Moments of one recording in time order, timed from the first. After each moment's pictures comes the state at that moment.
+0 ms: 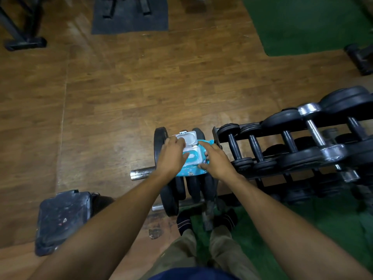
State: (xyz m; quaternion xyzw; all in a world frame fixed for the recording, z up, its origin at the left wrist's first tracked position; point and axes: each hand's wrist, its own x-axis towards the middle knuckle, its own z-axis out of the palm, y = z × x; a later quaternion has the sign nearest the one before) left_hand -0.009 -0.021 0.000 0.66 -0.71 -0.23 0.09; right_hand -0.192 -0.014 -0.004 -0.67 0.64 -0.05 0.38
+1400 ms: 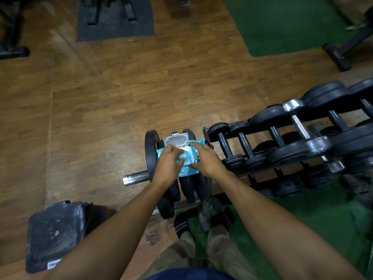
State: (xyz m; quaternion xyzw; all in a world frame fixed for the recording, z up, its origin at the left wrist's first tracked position) left_hand -0.020 0.003 -0.006 0.64 -0.67 -0.31 0.20; right_hand -0.189 -0.012 0.007 -0.66 0.64 -0.05 0.38
